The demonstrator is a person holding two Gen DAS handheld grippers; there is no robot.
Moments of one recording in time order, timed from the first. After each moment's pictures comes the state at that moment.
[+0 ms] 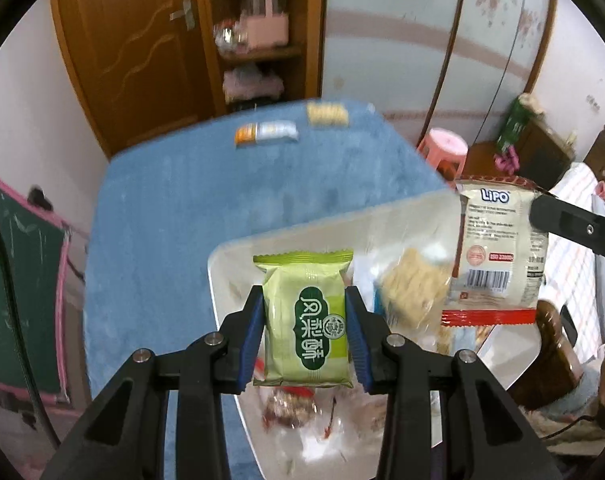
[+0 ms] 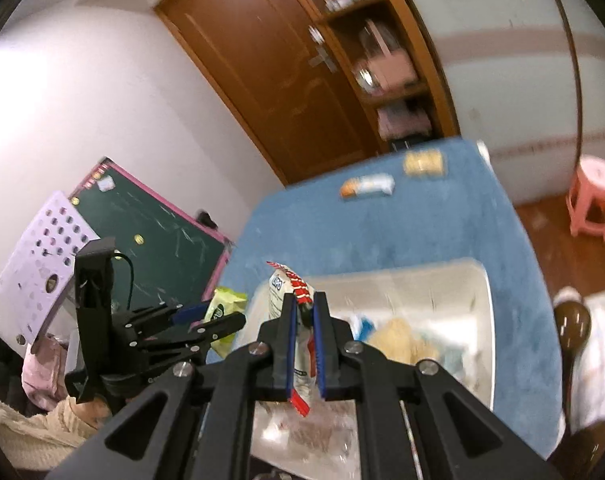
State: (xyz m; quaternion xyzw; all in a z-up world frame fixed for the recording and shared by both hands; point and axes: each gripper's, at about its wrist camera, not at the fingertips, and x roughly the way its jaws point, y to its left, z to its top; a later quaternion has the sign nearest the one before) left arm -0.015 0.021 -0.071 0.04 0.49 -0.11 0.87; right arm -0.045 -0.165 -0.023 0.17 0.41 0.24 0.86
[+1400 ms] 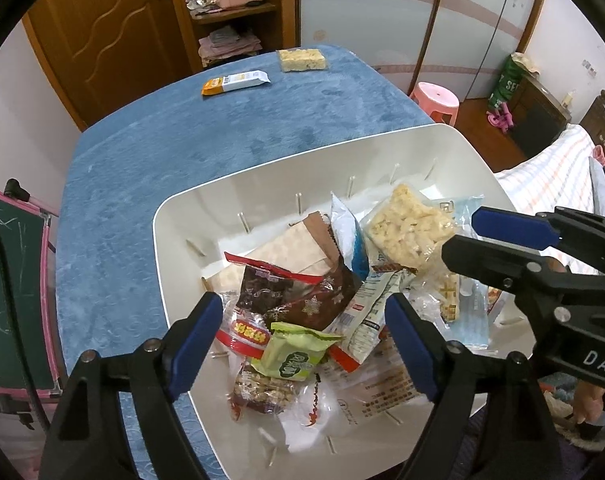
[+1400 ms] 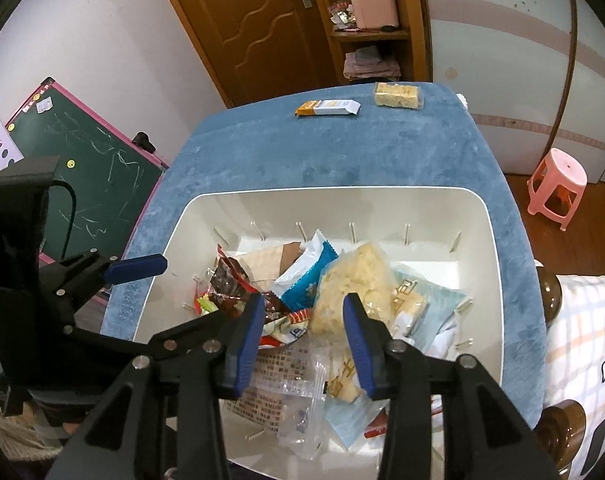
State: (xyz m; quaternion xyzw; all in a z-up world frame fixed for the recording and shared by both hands) left arm -0.012 -0.007 -0.110 0.08 0.53 -0.13 0.83; right arm -0.039 -0.117 -0.084 0.05 0.50 0.17 0.85
